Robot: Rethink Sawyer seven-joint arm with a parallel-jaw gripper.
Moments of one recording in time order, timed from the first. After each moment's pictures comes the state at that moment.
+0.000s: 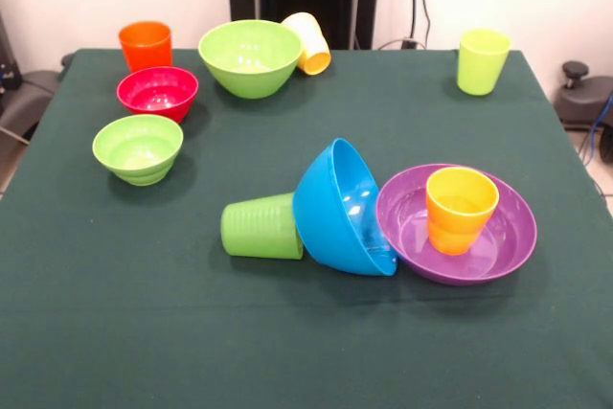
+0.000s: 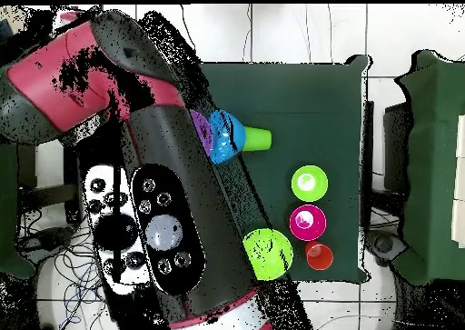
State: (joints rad) arm -0.13 -0.89 0.50 1.18 -0.56 0.75 0.85
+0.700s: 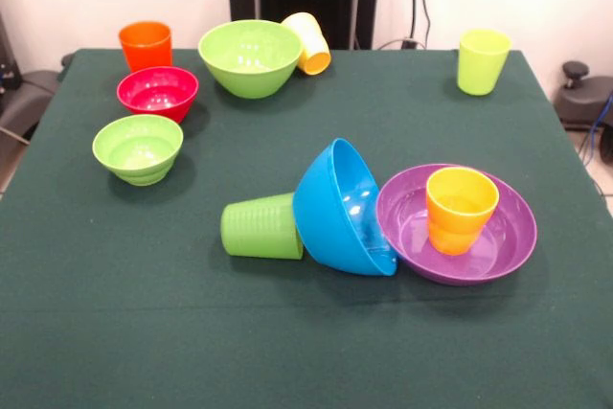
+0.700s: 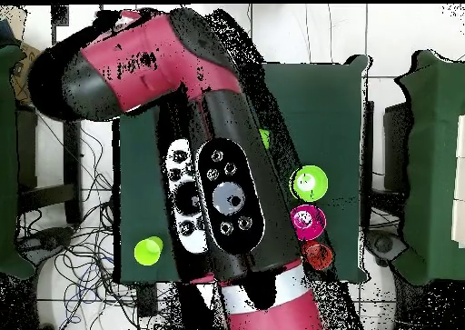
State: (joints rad) arm -0.24 -0.81 0.50 1.17 -0.55 0.75 0.85
